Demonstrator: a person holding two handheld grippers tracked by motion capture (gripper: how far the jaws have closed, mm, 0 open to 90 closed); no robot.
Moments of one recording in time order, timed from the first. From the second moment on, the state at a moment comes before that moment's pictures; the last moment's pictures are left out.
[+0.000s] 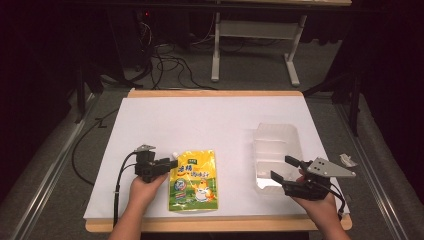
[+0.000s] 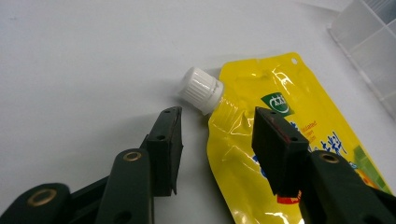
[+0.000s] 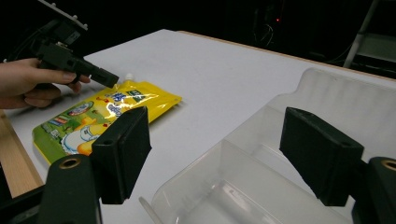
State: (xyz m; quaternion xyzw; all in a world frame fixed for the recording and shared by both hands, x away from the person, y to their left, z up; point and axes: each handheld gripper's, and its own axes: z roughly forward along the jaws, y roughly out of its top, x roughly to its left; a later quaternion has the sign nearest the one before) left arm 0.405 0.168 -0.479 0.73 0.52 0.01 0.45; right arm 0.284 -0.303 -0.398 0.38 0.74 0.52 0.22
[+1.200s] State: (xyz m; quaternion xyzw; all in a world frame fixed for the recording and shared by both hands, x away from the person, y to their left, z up) left arm 0.401 0.165 -0.482 0.75 0.48 -0.01 0.46; right arm 0.283 -0.302 -0.398 0.38 0.74 0.52 0.22
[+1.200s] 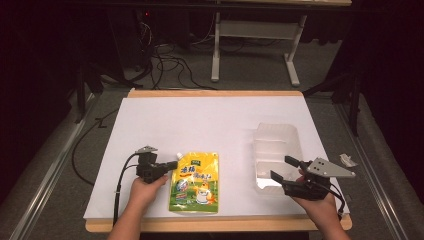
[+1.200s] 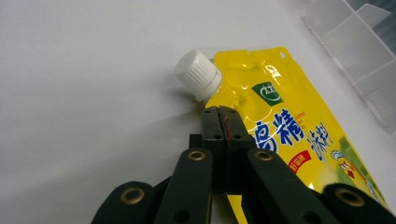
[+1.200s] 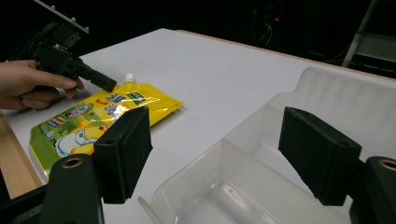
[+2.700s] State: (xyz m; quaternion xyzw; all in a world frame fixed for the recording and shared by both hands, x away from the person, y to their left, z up) left arm 0.317 0.129 -0.406 0.73 0.36 0.24 0.53; right arm 0.277 -0.284 -0.391 0.36 0.74 0.53 0.20
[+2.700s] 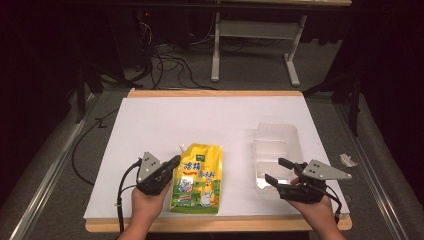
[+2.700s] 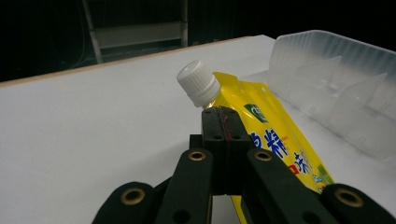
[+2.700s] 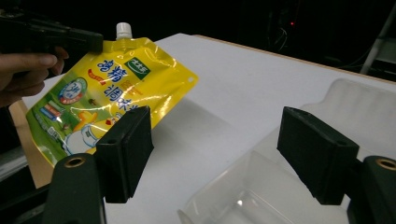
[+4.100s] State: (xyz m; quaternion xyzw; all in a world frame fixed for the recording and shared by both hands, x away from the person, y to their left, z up) left arm 0.267 0.137 -0.389 0.72 0.30 0.28 0.56; right arm 0.327 -0.151 -0.414 0.38 0.78 0.50 0.05
